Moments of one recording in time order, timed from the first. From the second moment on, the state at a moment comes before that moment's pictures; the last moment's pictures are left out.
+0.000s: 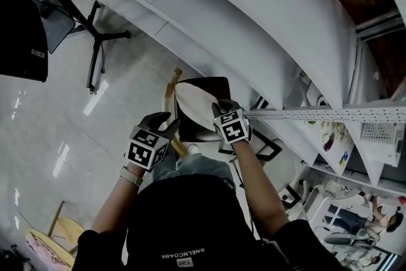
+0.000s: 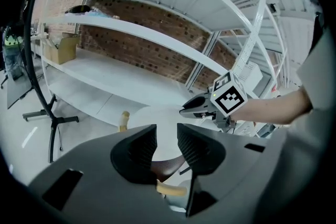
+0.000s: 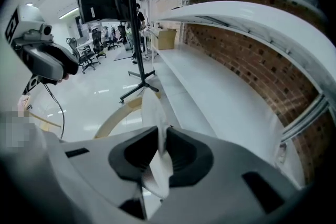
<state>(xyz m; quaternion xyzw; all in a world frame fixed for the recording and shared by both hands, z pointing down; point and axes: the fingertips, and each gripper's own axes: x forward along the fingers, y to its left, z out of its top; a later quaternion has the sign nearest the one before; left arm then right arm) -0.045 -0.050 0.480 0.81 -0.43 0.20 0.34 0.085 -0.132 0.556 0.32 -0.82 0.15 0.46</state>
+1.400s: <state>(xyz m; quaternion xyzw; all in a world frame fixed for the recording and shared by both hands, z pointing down) 0.011 -0.105 0.308 0.87 -0.45 0.07 0.17 0.125 -0.144 0.322 0.40 -0.88 0.06 0.23</state>
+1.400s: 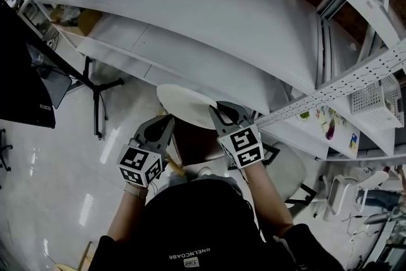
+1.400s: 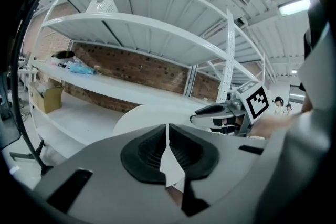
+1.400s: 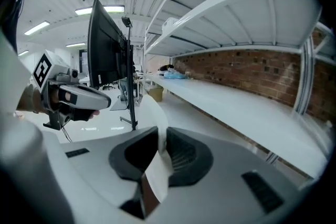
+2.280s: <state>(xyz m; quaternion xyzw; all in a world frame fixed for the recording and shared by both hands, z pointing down) 0.019 -0.134 0.219 0.90 -0.43 0.01 0.07 0.139 -0.163 0.221 0.43 -0.89 0.00 0.11</state>
